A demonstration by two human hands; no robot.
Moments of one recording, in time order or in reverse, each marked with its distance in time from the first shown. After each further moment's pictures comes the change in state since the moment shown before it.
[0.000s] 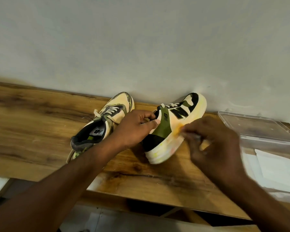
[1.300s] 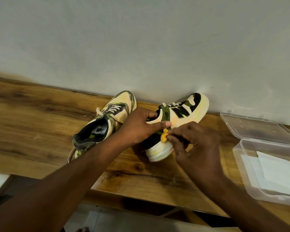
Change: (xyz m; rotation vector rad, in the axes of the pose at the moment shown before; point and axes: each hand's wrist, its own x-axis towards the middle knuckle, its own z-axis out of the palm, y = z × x) left_hand 0.012 -0.012 0.007 -0.045 0.002 0.067; right_hand -0.003 -0.004 0.037 0.051 -0.023 0.025
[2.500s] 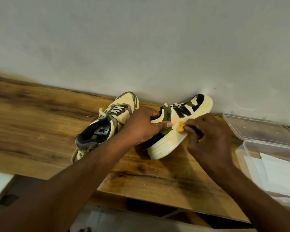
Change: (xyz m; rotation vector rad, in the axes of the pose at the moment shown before) left_hand 0.007 0.002 0.001 0.107 0.032 -0.100; right_hand 0.018 0.024 -0.008 -0.145 0.059 0.033
